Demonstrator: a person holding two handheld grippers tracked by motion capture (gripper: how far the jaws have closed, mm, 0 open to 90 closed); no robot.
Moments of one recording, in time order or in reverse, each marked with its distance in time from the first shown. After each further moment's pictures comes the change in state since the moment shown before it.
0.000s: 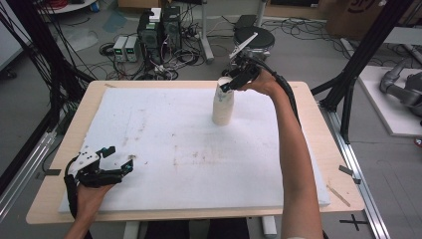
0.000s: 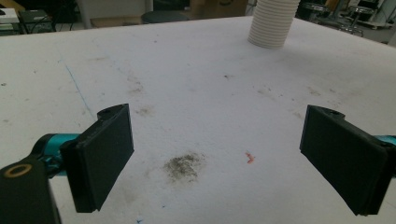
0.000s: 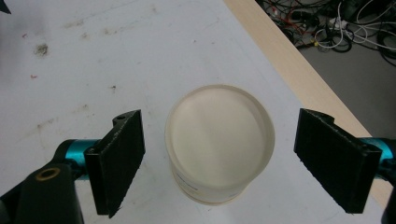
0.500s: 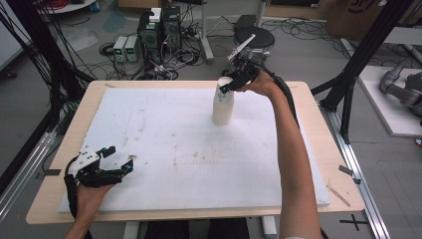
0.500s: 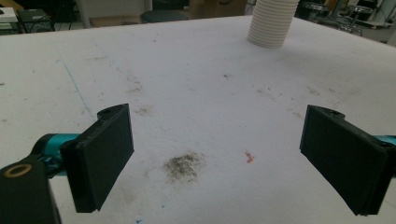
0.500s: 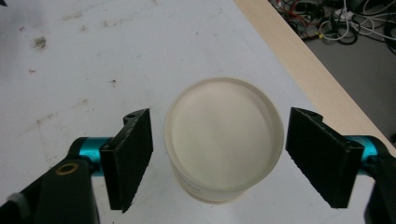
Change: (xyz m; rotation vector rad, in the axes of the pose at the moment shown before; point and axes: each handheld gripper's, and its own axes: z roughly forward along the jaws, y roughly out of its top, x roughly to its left) left arm 0.000 0.000 0.000 -0.002 -0.001 -0.002; right arm -0.001 -0.001 0.006 0.021 0.013 0.005
